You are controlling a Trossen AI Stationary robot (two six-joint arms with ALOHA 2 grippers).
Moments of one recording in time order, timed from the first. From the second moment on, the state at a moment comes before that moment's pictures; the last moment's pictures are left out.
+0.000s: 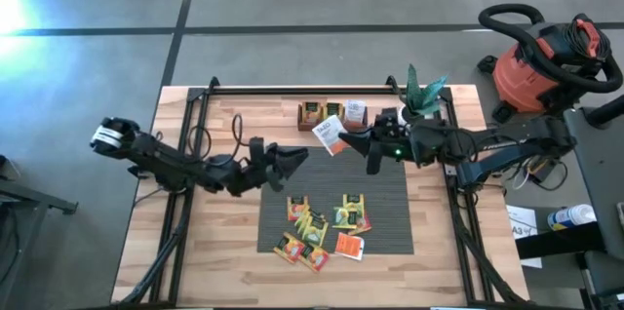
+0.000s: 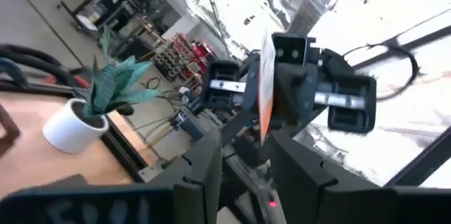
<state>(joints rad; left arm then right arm) -0.25 1.36 0.68 1.04 -0.59 -0.71 0.12 1.19 1.00 0.15 0.36 0.71</state>
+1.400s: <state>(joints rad) -0.19 1.45 0.83 0.81 -0.39 -0.60 0.16 1.25 1.00 0.03 0.25 0.64</state>
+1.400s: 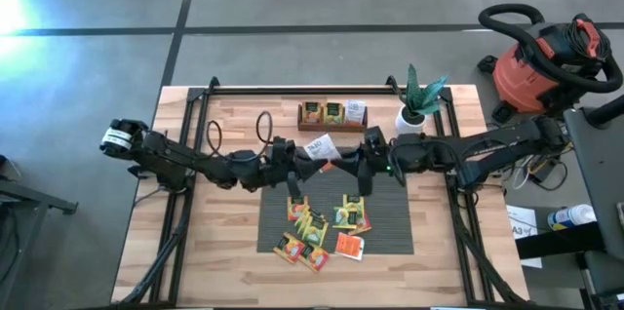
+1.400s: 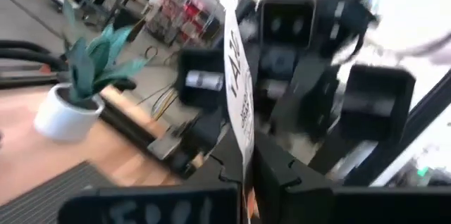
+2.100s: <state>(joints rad) -0.18 1.67 1.18 0.14 -0.22 -0.18 -0.03 1.36 1.36 -0.81 -0.19 0.23</state>
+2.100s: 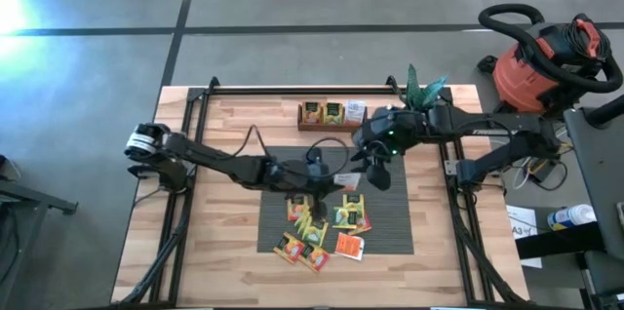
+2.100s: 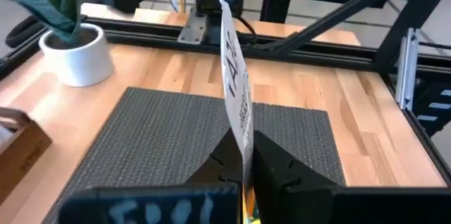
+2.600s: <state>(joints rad) -0.16 1.72 1.22 0.14 -0.19 -0.16 -0.03 1.52 1.49 -0.99 -0.30 0.07</state>
